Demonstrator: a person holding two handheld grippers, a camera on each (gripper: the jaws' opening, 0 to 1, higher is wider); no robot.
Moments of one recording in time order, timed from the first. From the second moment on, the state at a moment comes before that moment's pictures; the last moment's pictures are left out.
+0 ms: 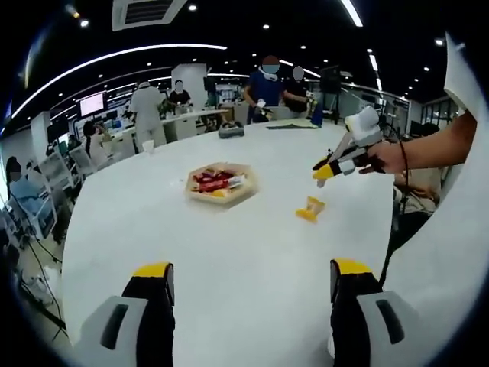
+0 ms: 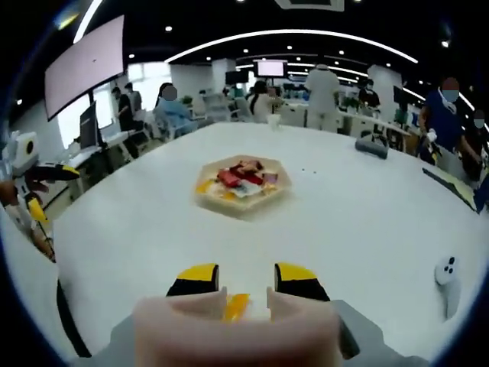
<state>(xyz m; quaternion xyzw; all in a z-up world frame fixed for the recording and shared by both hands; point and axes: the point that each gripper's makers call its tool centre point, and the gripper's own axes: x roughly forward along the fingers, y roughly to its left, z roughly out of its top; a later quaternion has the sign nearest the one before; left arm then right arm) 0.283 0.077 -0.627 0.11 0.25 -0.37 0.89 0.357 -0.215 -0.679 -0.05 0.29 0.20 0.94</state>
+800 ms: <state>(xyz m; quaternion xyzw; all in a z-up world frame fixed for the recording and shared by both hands) 0.273 0.079 -0.625 0.11 0.27 -0.35 0.89 0.338 -0.200 -0.721 -0.05 0.32 0.23 0.92</state>
